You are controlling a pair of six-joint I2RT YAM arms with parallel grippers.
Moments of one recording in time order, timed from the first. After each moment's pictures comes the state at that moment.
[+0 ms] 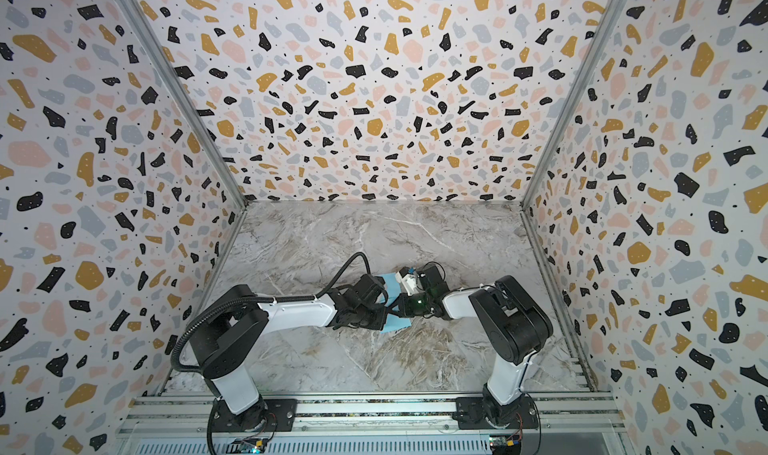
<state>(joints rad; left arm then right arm) -0.87 1.77 0.94 -0.24 0.14 -0.61 0.54 1.76 0.70 0.21 -0.72 0.48</state>
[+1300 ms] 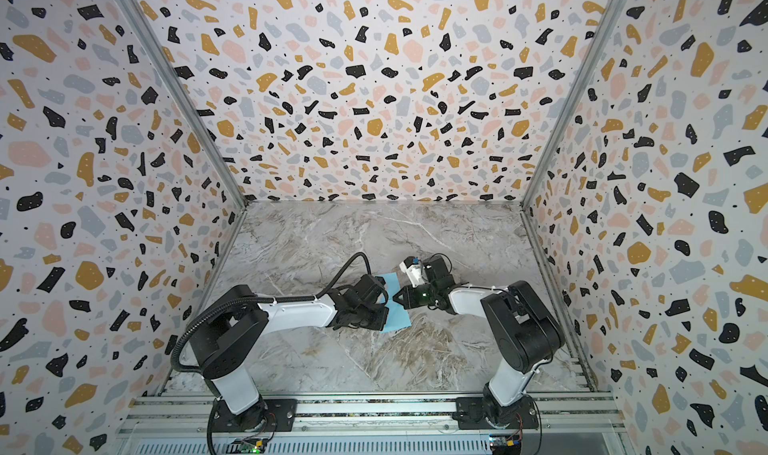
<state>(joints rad) -0.88 1.77 0.94 -0.24 0.14 -0.60 0.51 1.71 0.74 0.12 -0.64 0.32</state>
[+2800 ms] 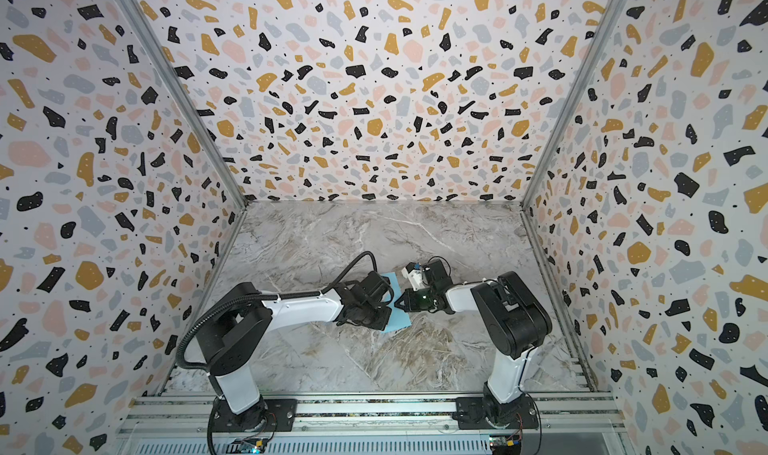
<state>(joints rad) -0.89 1.81 1.07 -0.41 0.12 -0.53 0.46 1.79 0.75 0.12 -0.66 0.38</state>
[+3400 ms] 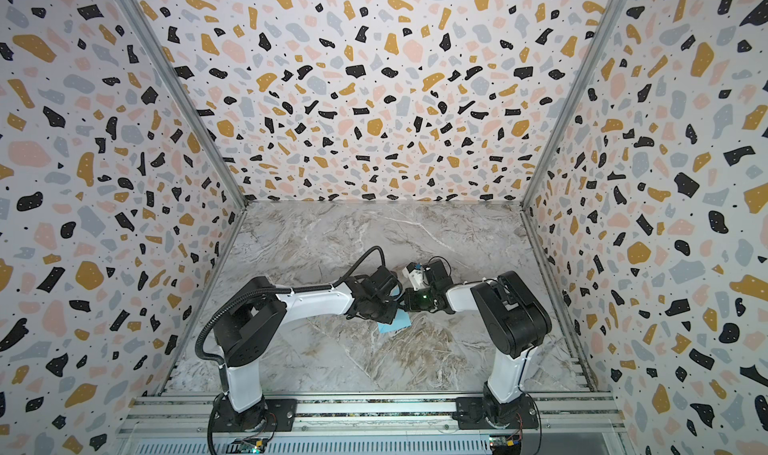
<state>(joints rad) -0.89 1.90 1.17 -0.42 0.07 -0.51 0.46 1.80 0.75 0.13 -0.67 0.41</state>
